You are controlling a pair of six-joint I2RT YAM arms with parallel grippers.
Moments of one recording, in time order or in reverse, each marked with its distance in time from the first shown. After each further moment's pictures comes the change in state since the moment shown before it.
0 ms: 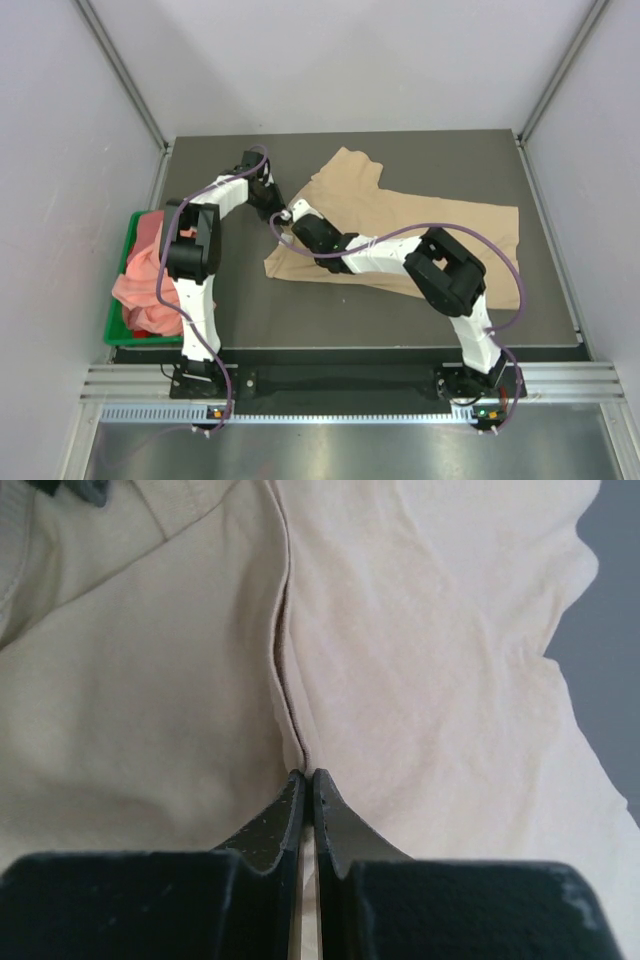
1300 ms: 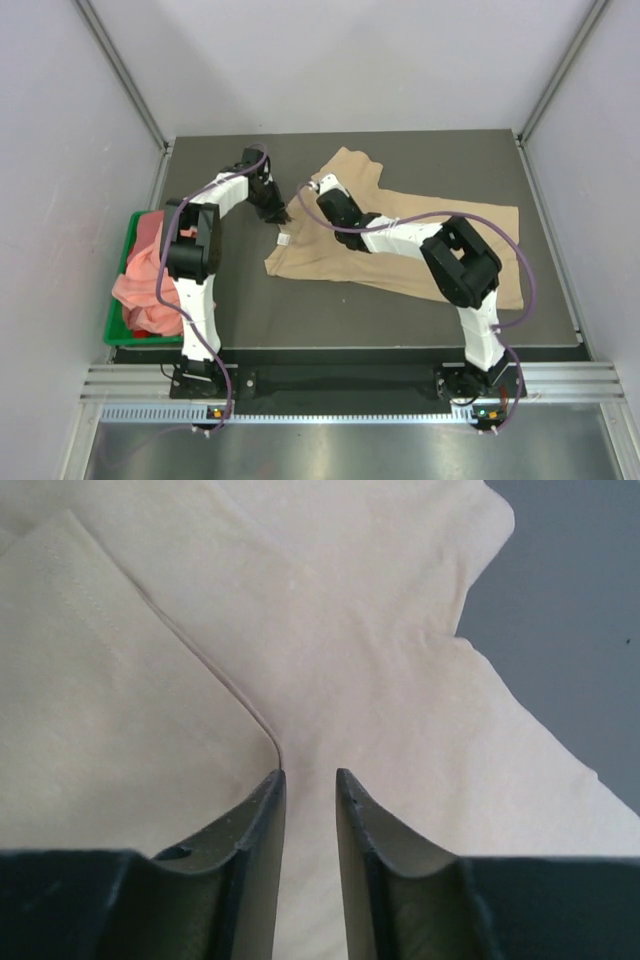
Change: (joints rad) left arm -0.003 0.000 0.023 -0.029 -0.032 0.004; right arm -0.162 -0.031 0.000 0.021 -0.024 0.023
